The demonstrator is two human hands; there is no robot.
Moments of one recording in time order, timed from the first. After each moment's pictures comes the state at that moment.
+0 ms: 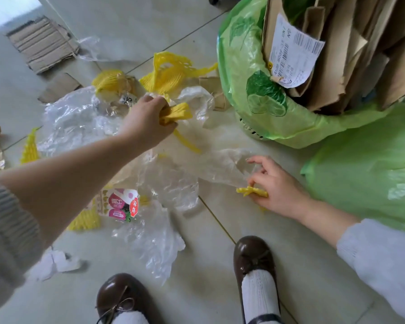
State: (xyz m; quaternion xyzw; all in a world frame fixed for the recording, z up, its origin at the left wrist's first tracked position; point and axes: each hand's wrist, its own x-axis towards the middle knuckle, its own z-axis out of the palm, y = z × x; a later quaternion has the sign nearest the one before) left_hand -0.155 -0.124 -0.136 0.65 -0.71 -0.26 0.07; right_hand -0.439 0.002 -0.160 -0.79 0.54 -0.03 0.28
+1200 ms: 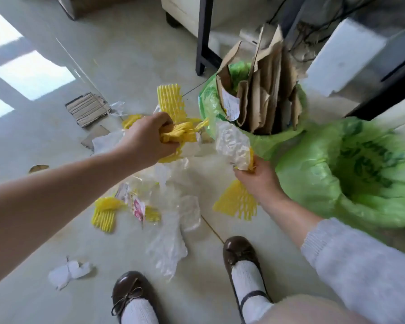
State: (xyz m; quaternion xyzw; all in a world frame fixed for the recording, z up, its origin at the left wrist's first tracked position) left_hand -0.175 -0.058 0.030 0.60 -0.73 -0.28 0.15; right_hand -0.398 0.013 -0.040 -0.49 0.71 -0.33 0.39
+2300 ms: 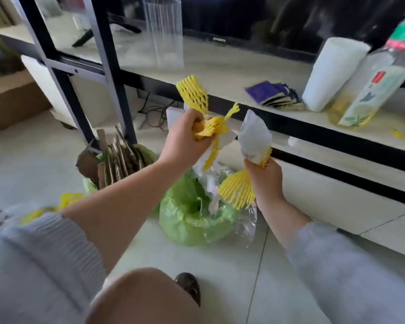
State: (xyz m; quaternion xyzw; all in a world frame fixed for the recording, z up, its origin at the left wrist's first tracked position) left_hand -0.530 0.026 0.182 0.36 -0.79 -0.34 0.36; right_hand -0.662 0.131 0.123 -0.22 0.75 -0.59 0.19
